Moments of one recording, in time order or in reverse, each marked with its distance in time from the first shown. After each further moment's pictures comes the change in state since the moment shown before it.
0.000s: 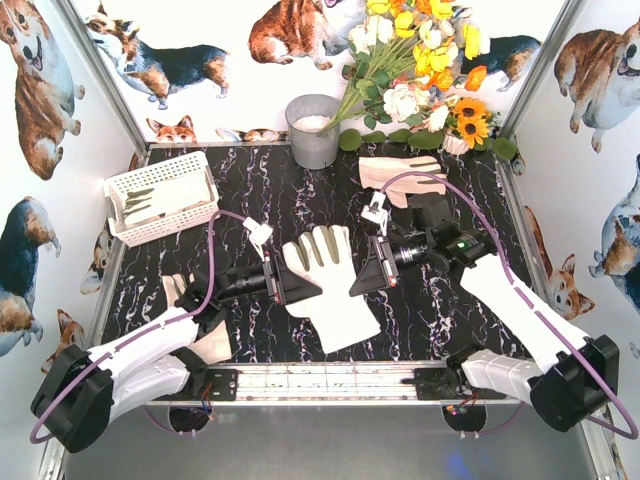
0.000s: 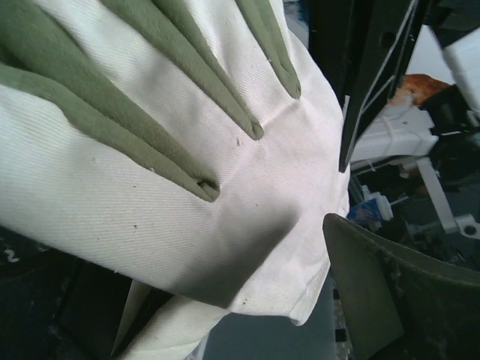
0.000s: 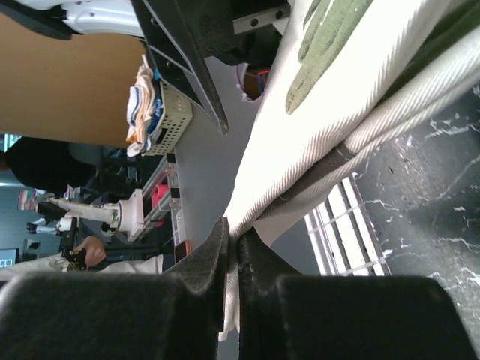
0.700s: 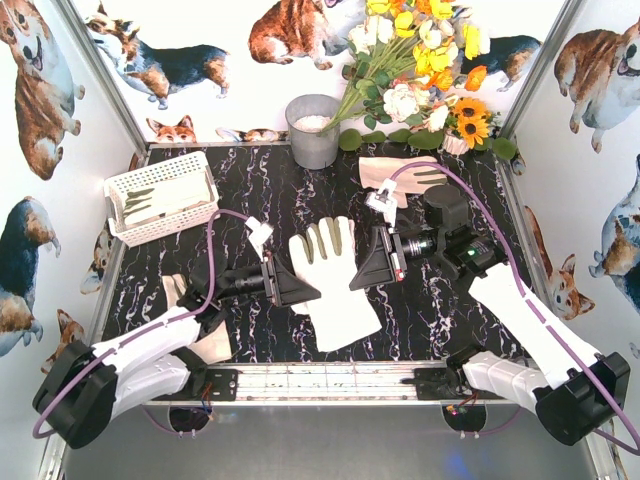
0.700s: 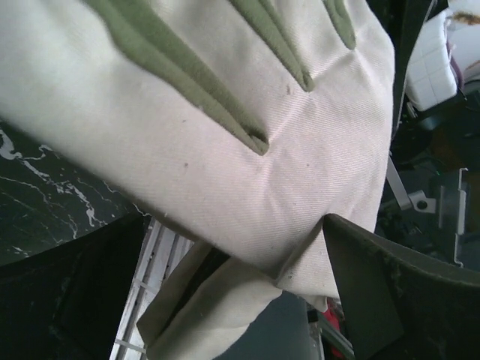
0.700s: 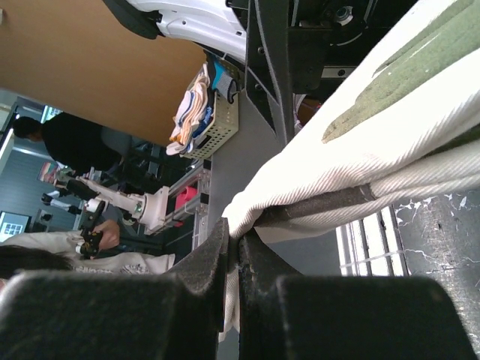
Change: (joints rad) left arm 0.000 0.016 -0.015 0.152 0.098 -0.101; right arm 0.000 -0.083 -0.009 0.313 -0.167 0.234
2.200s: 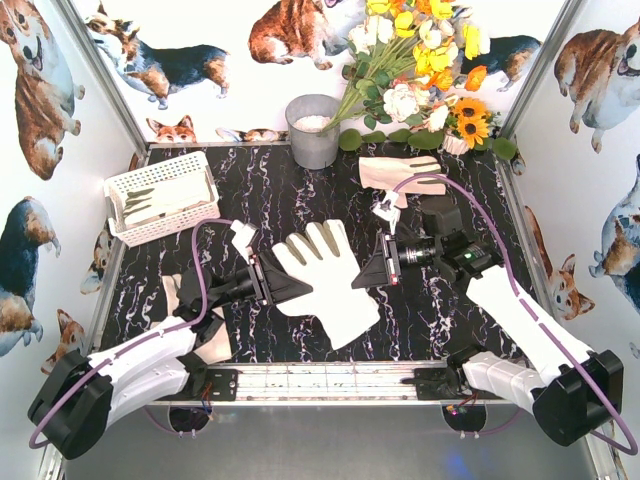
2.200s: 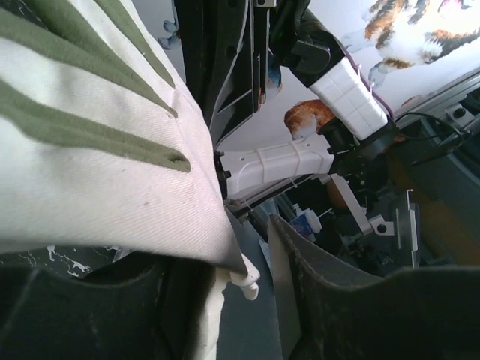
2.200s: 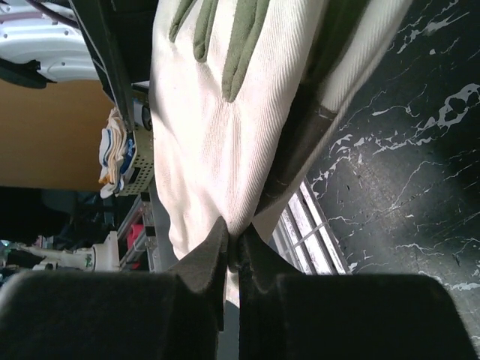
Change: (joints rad) left arm -0.007 -0.061 -0.085 0.249 -0.061 -0.193; right arm -0.048 0.001 -0.088 -0.149 0.250 -0.145
